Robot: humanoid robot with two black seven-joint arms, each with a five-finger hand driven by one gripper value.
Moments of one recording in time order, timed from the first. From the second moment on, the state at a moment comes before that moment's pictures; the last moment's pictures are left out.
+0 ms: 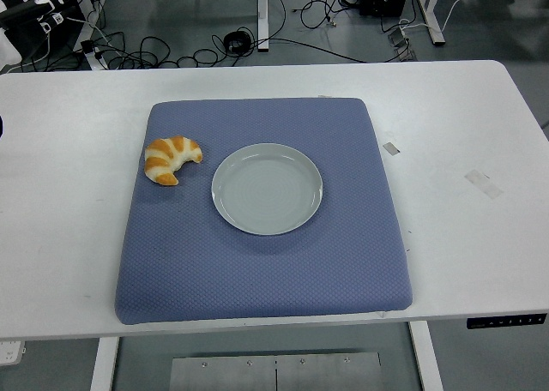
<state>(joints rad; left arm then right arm) -1.07 0.51 -0.56 -0.54 -0.04 -0.30 -0.08 -0.14 0.00 0.08 0.14 -0.10 -0.14 0.25</state>
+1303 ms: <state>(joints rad) -1.05 0.50 -0.55 -0.54 -0.04 -0.30 -0.08 -0.14 0.00 0.08 0.14 -0.10 -0.14 0.25</state>
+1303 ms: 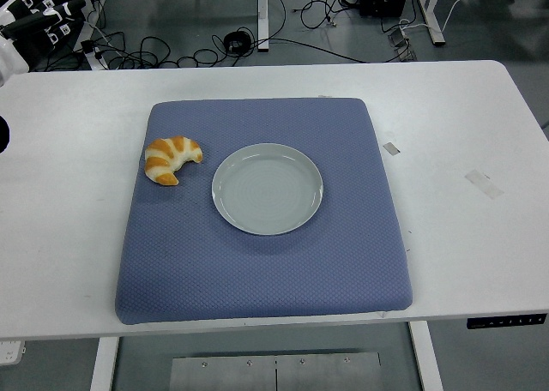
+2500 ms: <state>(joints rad) -1.12 0.50 -0.33 -0.55 -0.04 -0.29 -0.08 -0.14 0.00 0.08 0.14 -0.10 -0.14 0.25</state>
